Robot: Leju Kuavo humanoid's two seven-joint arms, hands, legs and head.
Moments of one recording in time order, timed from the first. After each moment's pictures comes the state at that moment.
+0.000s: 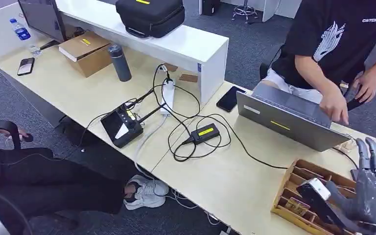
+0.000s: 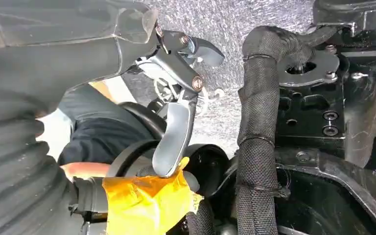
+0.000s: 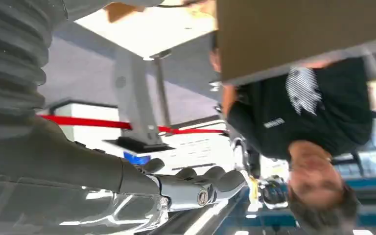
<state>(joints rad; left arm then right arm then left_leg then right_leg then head) 0.30 0.90 -1.58 -1.77 1.38 0.64 -0.29 -0.37 0.05 0.36 -1.45 1.25 -0.10 -0.05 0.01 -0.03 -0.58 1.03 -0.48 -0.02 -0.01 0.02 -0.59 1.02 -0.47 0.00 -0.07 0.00</state>
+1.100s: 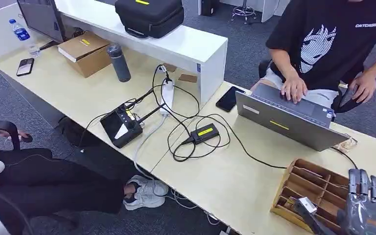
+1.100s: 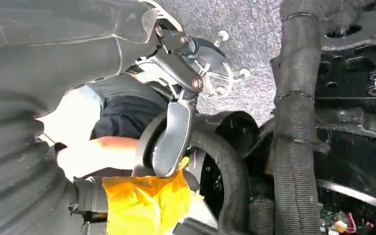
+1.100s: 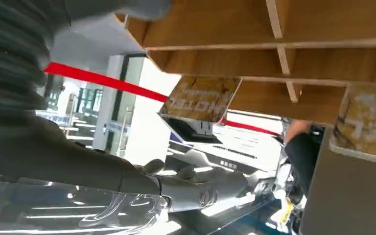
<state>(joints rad) 0.31 0.97 -1.58 -1.91 1.42 0.67 -0.18 -0.39 0.00 0.42 -1.08 1.56 -0.23 0.12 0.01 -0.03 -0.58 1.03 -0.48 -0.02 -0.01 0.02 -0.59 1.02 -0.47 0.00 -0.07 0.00</state>
